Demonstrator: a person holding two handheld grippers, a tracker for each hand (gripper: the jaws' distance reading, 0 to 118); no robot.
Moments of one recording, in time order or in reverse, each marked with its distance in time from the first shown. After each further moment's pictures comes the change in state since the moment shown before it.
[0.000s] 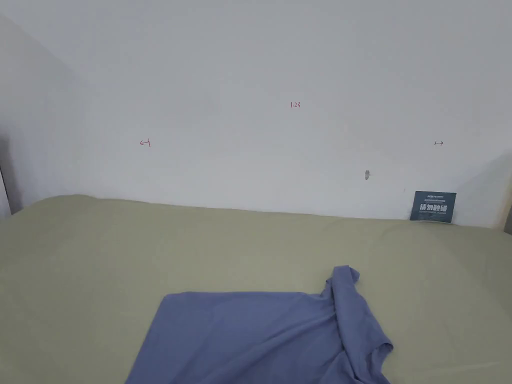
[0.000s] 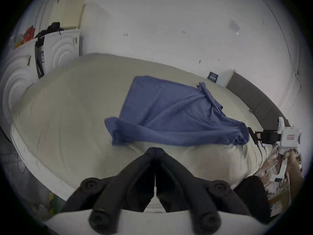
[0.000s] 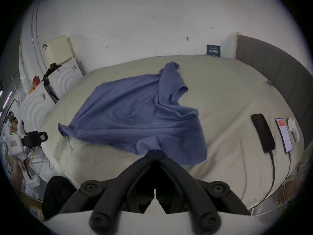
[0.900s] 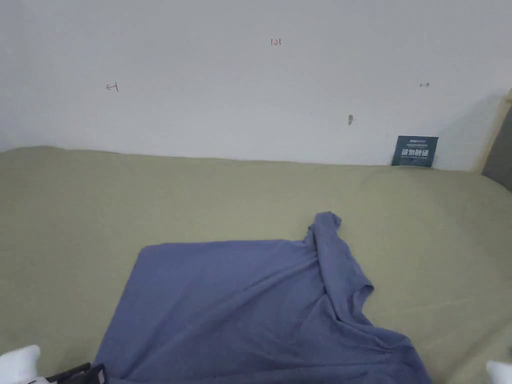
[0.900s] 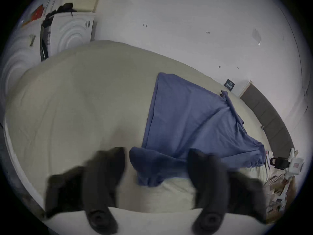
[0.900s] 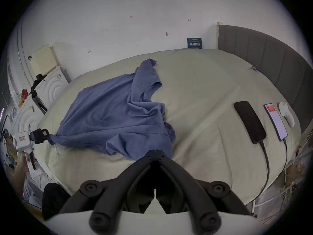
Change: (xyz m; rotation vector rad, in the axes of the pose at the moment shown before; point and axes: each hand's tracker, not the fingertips) left arm -0.092 0.037 -0.085 -0.019 0.035 0.154; right arm 0.050 -0.006 -0.003 -0.003 -0.097 -0.108
